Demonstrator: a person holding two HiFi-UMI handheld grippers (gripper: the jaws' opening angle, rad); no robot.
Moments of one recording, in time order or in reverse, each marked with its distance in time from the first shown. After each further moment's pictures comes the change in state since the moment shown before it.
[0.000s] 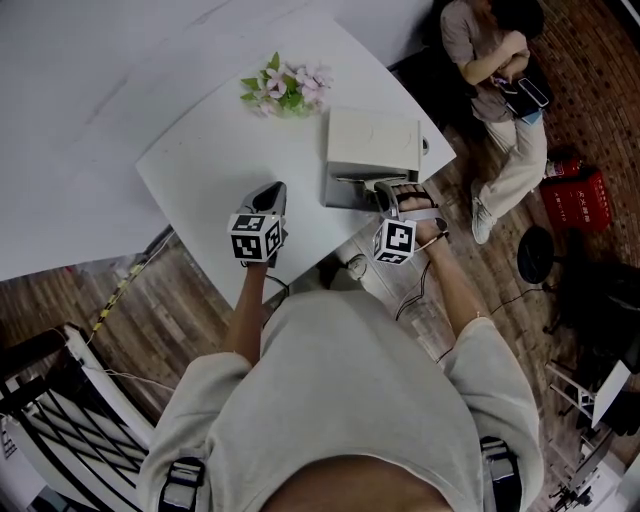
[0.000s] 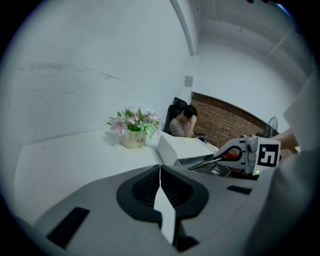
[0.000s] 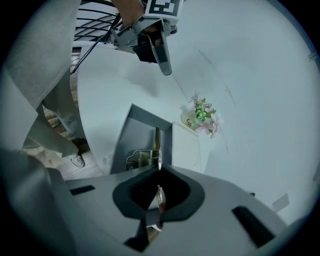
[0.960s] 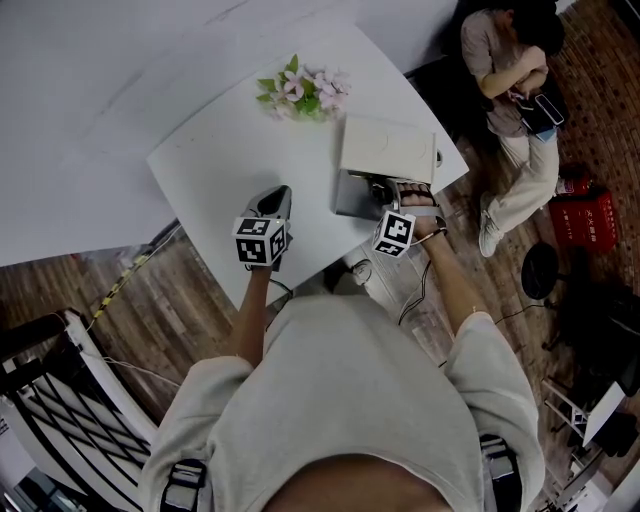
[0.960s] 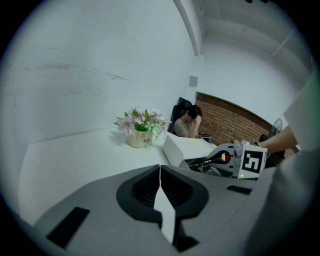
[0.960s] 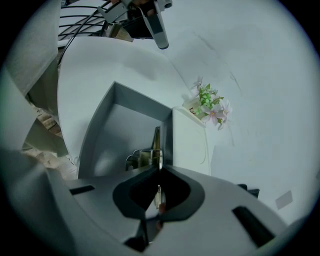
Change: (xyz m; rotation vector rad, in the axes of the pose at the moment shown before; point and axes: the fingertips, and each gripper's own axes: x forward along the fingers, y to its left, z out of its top) left arm -0.004 0.017 0.001 -0.025 0.000 0.044; right arm 0.056 -0.004 -0.011 0.023 0.074 0.017
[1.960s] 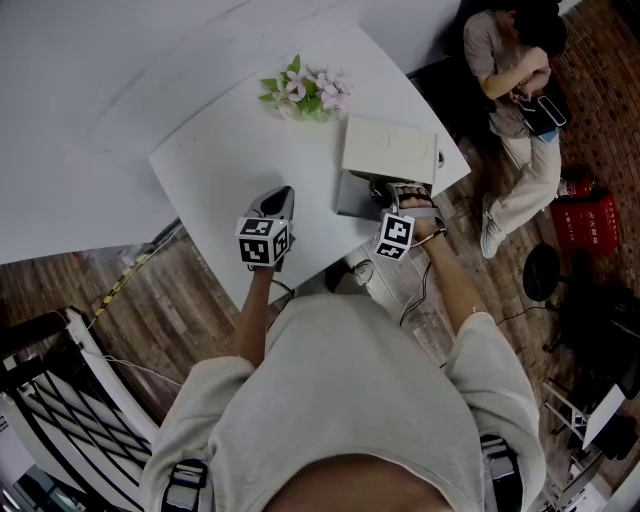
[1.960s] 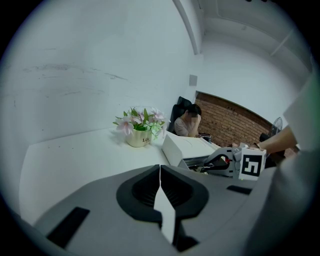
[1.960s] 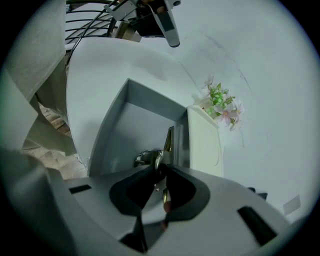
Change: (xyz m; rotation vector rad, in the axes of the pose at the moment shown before) left arm 0.000 -0.004 -0.003 0.005 0.008 0.003; right arm 0.004 0.024 0.003 -0.027 -0.017 0.088
